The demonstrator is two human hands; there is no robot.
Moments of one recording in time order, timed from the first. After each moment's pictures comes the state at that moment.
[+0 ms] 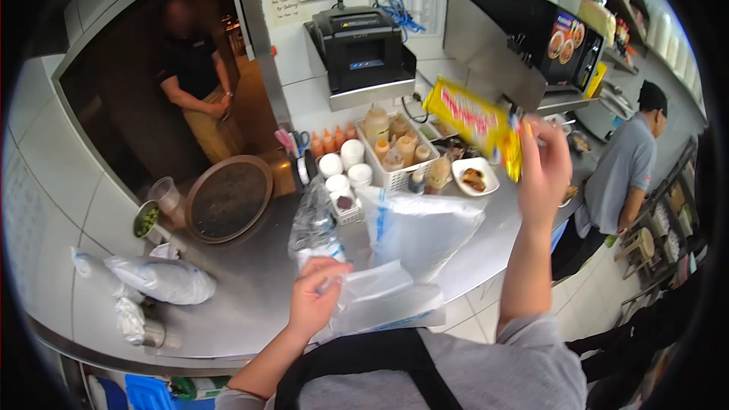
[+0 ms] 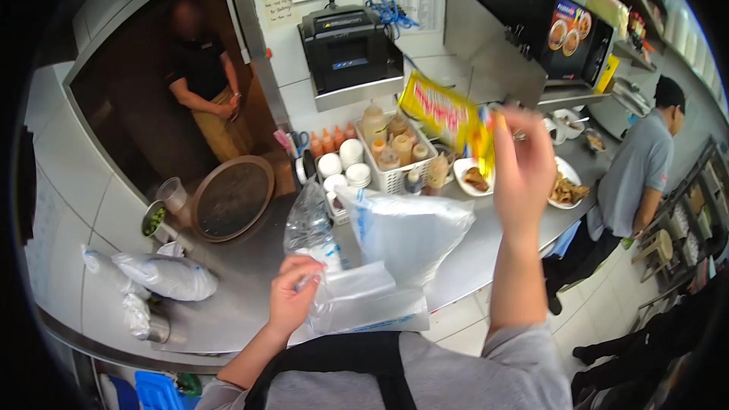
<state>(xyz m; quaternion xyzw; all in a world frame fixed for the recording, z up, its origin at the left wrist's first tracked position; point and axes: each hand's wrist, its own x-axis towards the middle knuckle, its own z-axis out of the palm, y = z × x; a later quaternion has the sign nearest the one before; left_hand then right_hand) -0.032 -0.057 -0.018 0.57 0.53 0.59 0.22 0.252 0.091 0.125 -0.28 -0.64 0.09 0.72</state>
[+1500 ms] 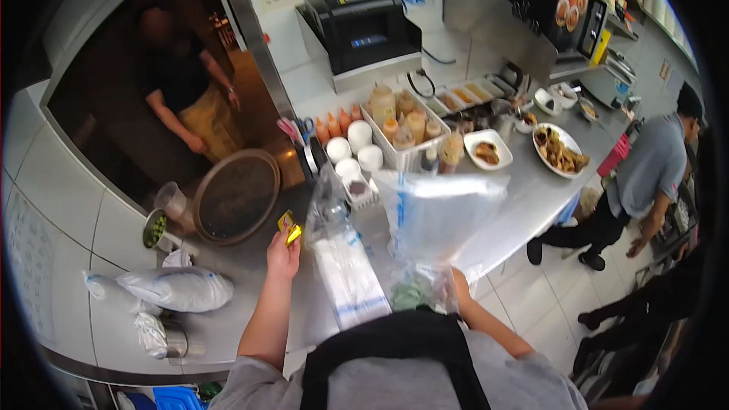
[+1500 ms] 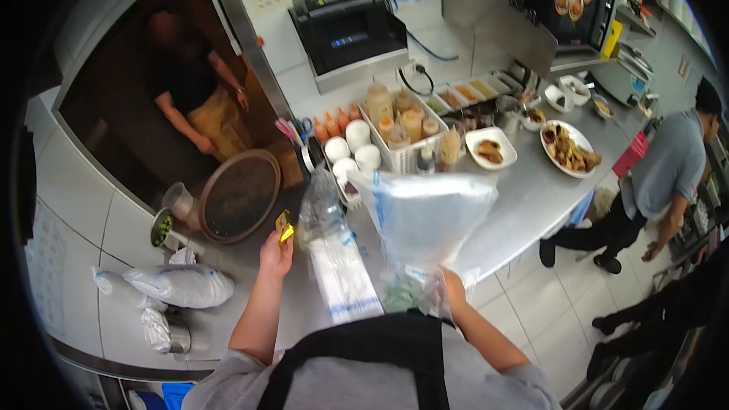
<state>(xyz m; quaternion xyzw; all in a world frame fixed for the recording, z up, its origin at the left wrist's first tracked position) -0.209 0.034 -0.191 0.07 0.38 0.72 0.58 0.234 0.001 -0.273 -0.51 -0.65 0.40 0.39</state>
